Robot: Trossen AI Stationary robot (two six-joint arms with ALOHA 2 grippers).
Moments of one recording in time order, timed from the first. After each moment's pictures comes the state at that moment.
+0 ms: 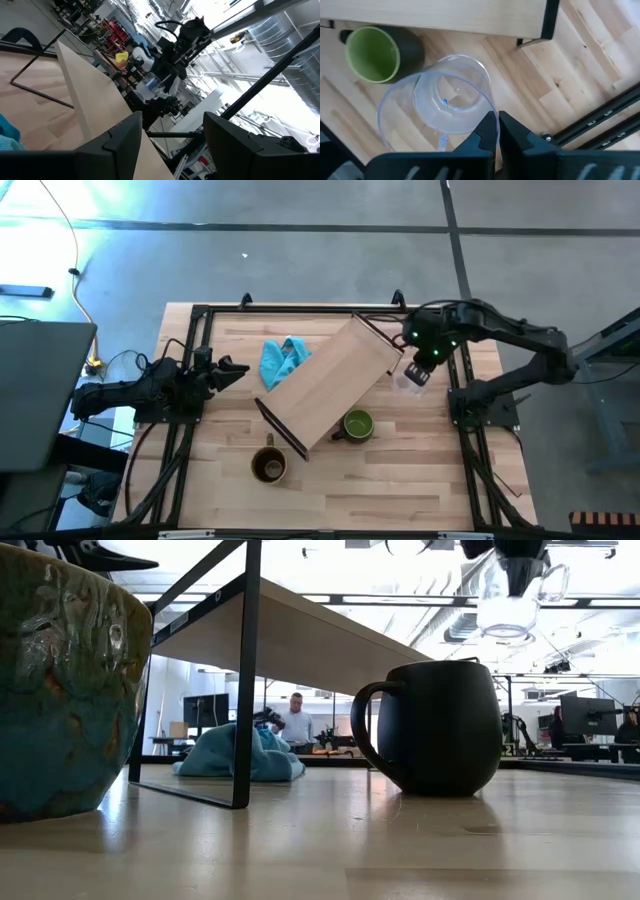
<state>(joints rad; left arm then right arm) 0.24 0.02 0.01 0.23 0.01 -0.85 -0.22 1.29 1.49 -1.57 -0.03 0.44</state>
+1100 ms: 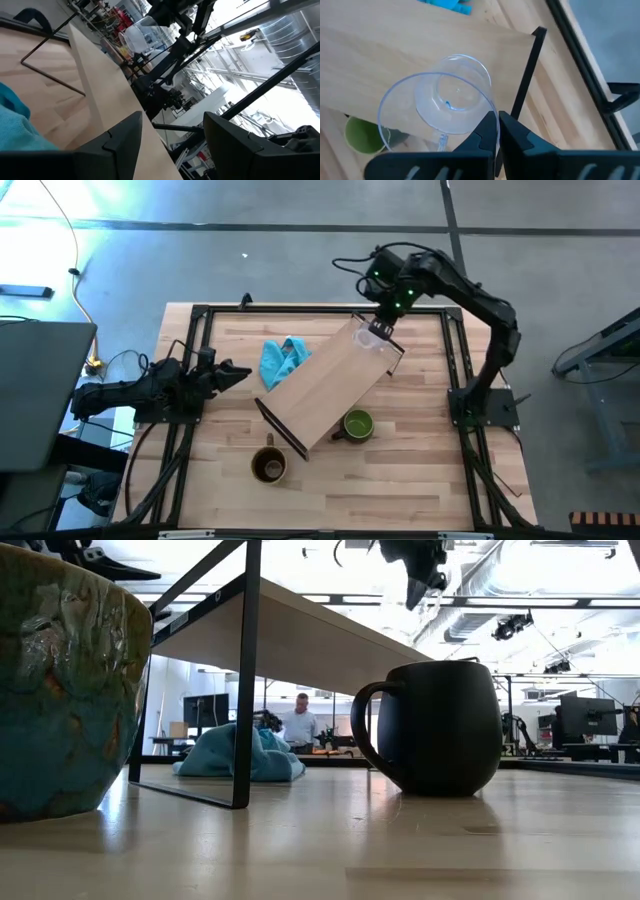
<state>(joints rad) 0.24 0.02 0.01 0.16 0.01 -0.91 -0.48 1.75 2.08 -1.57 -0.08 -0.02</state>
